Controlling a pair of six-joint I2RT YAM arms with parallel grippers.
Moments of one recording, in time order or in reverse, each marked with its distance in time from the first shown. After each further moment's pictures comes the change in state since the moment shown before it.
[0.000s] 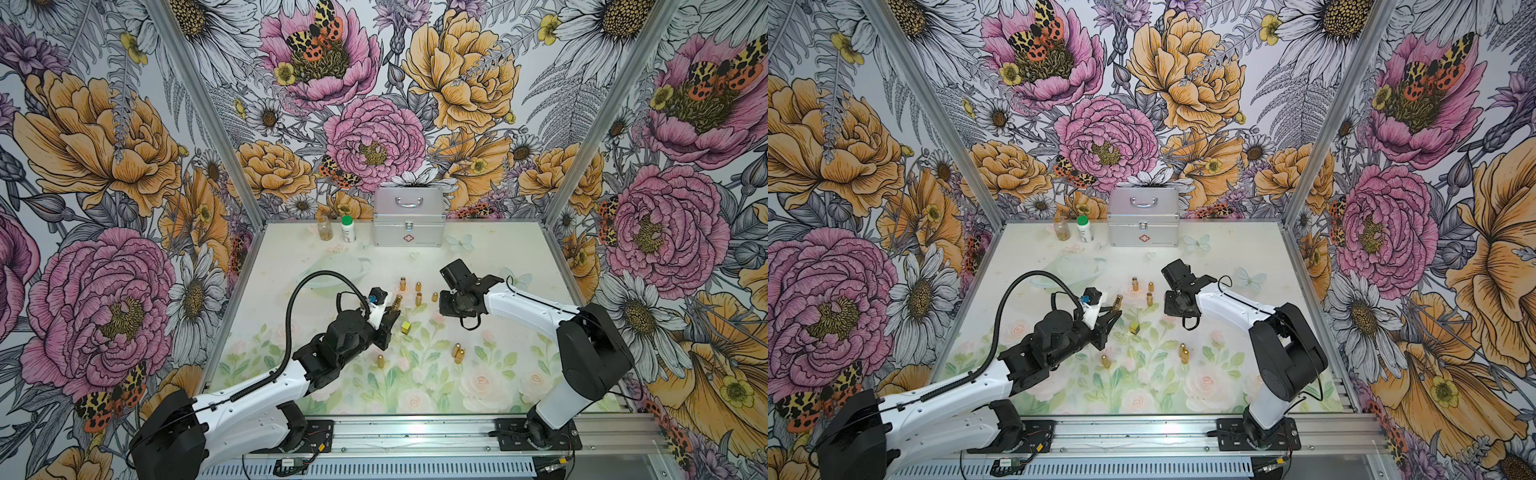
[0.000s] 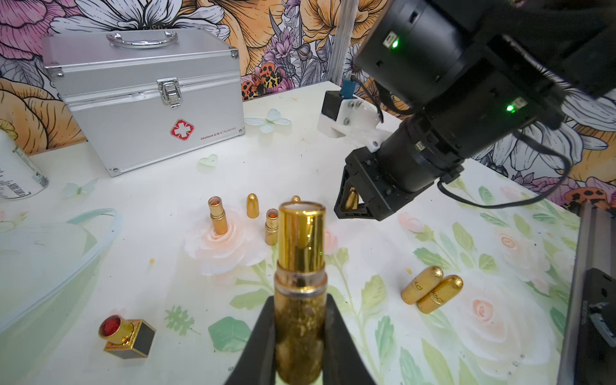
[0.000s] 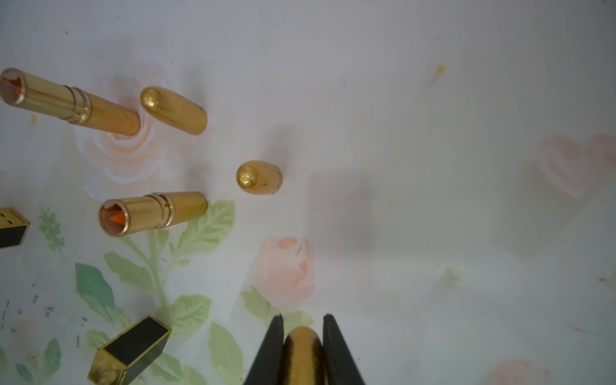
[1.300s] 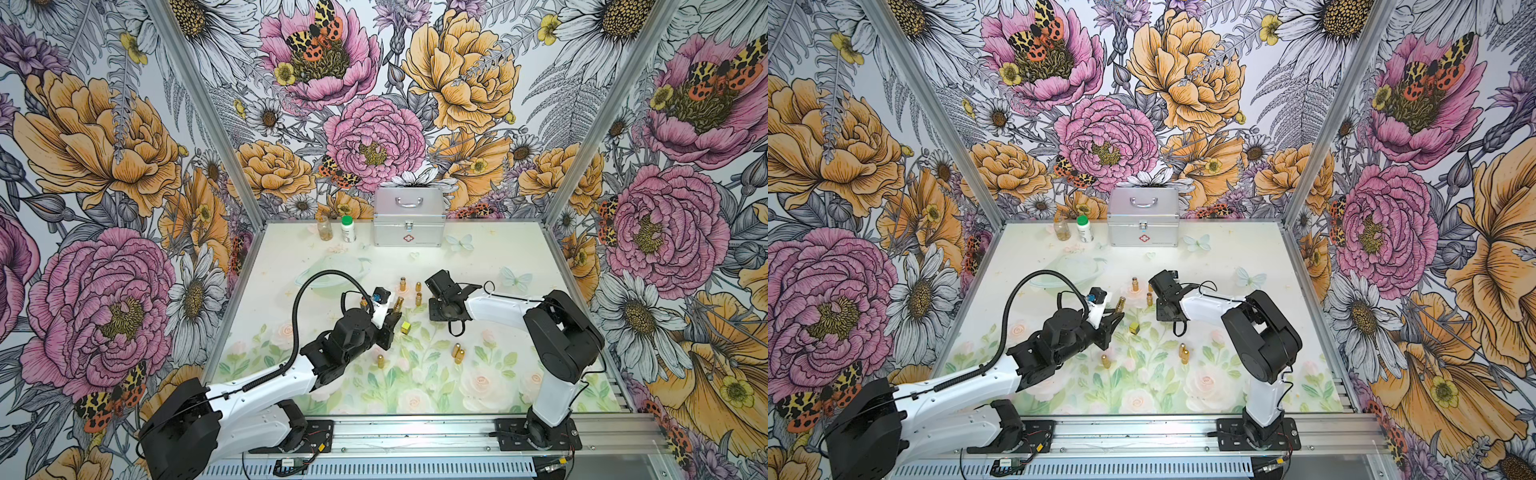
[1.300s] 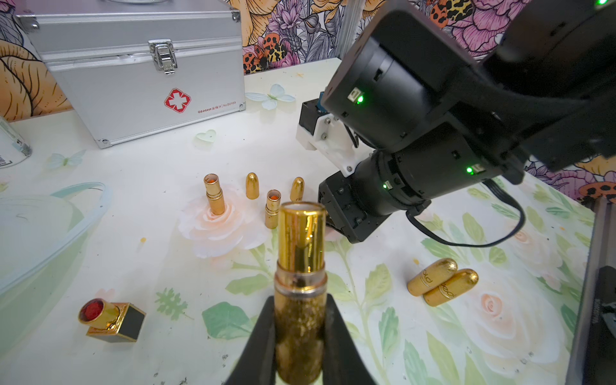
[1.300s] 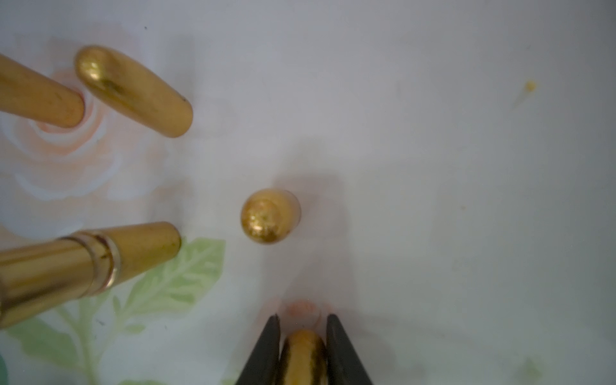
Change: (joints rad) left arm 0.003 0.080 0.014 0.000 0.000 -0.033; right arm 0.066 0.143 -0.017 0.164 0.108 -0.053
